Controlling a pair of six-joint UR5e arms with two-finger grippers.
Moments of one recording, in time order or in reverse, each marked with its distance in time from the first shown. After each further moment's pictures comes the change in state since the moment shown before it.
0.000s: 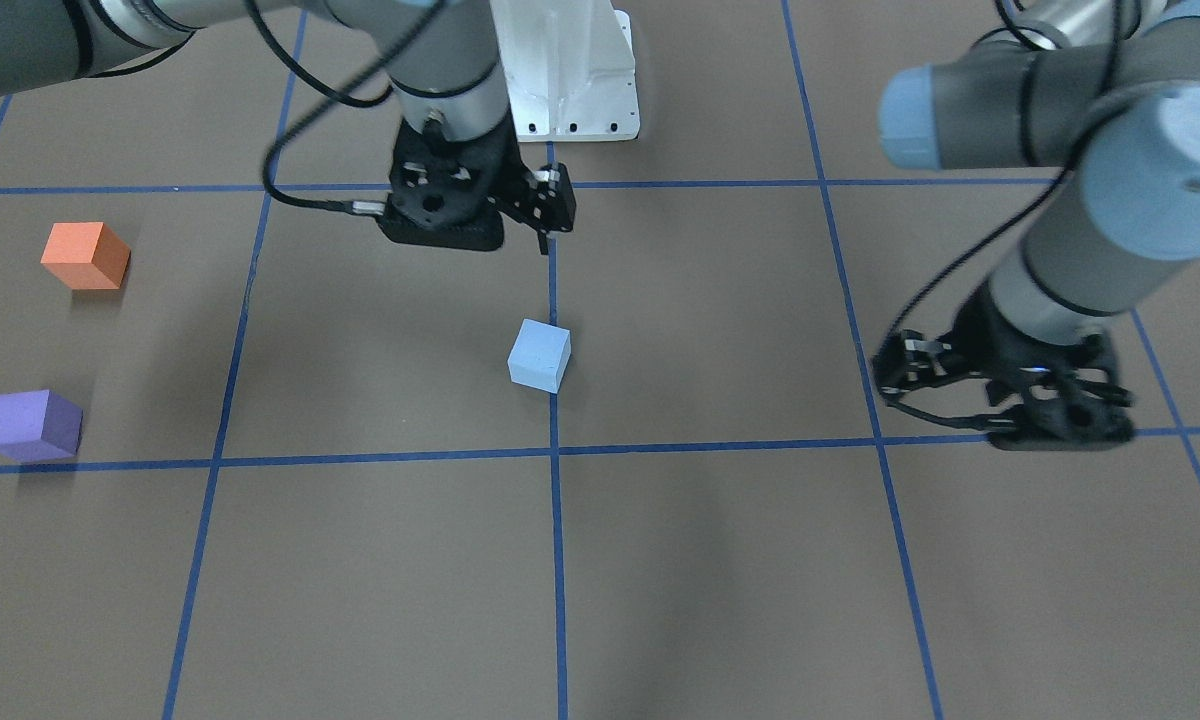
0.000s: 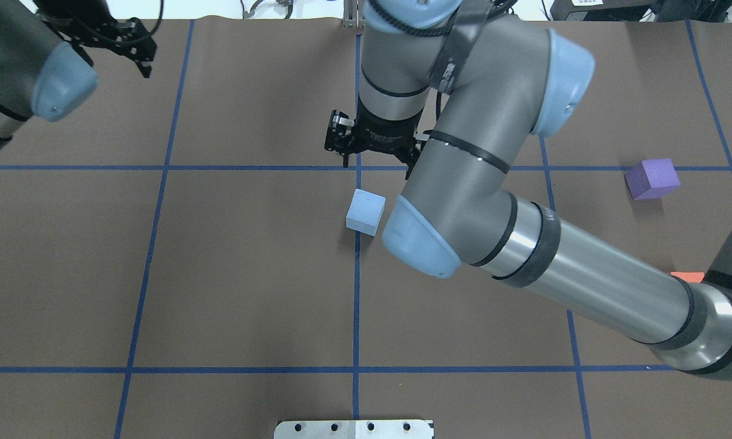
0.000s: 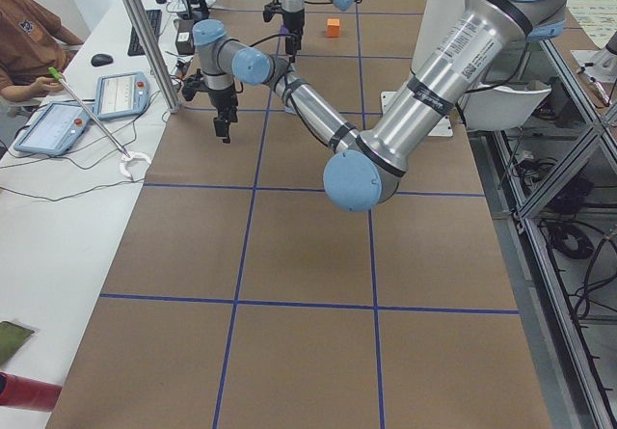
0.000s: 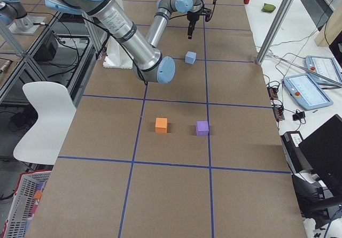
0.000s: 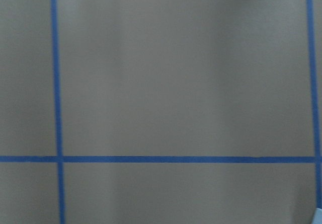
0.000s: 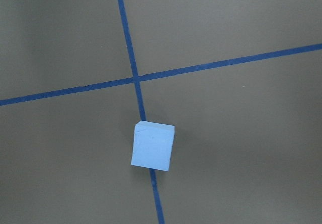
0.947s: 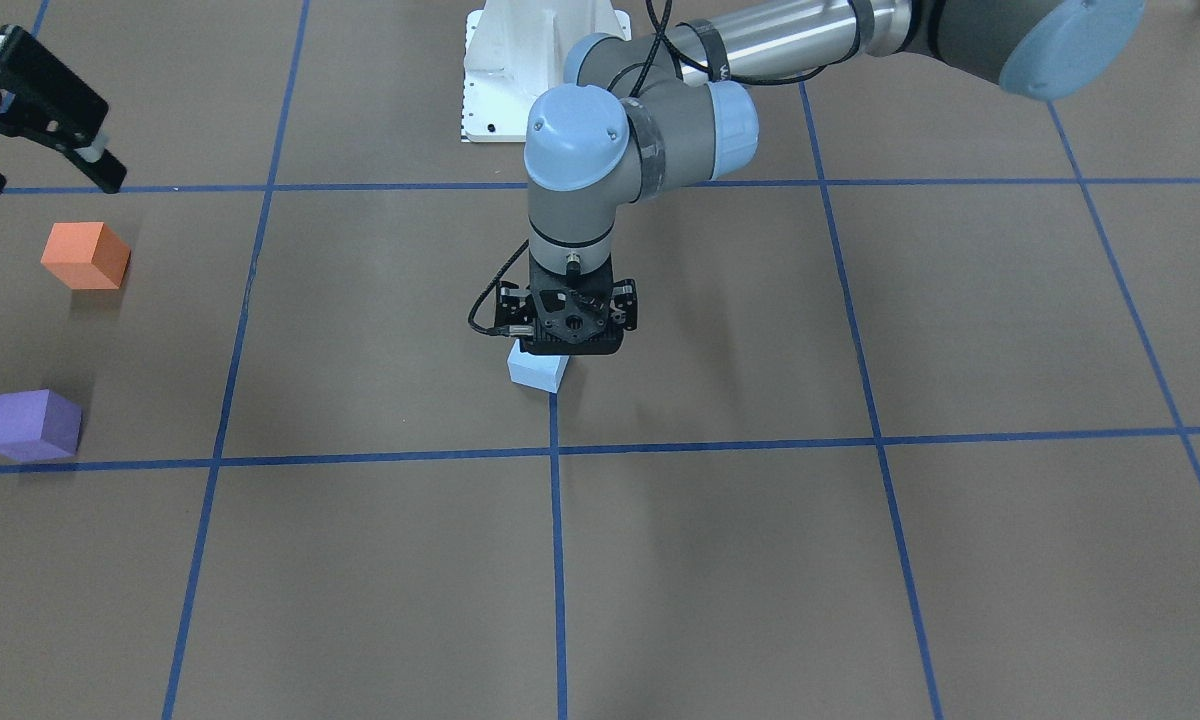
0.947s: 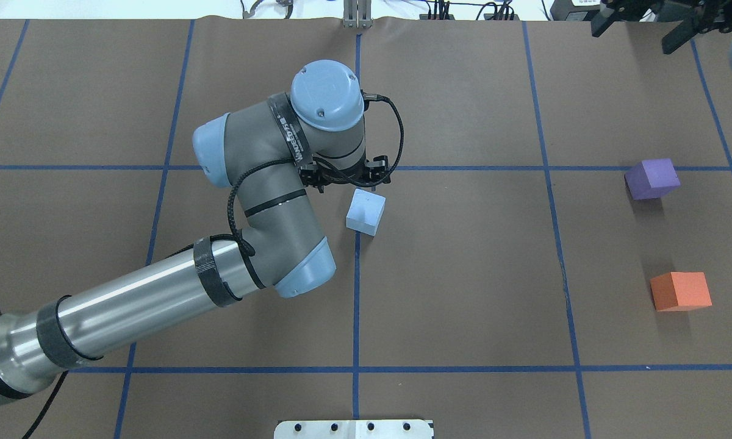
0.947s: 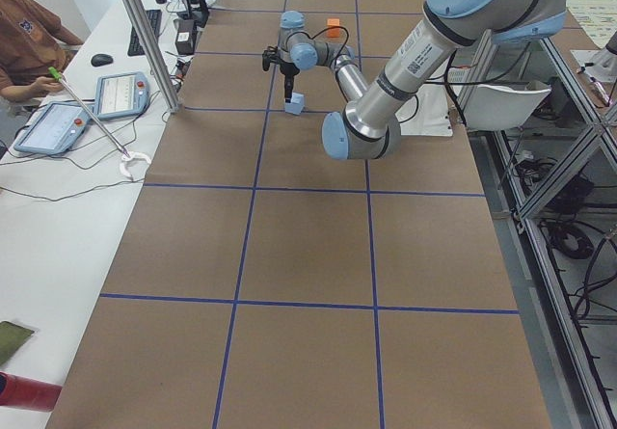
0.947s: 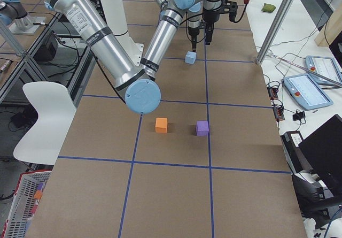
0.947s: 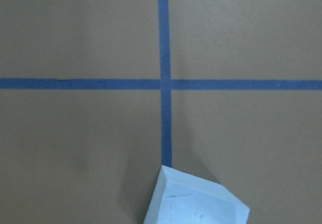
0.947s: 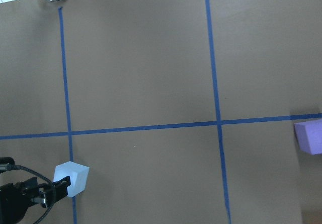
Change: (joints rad) left arm 0.552 -0.313 0.183 -0.280 0.306 -0.733; right arm 0.553 -0.260 0.417 -0.335 0.356 -0.576
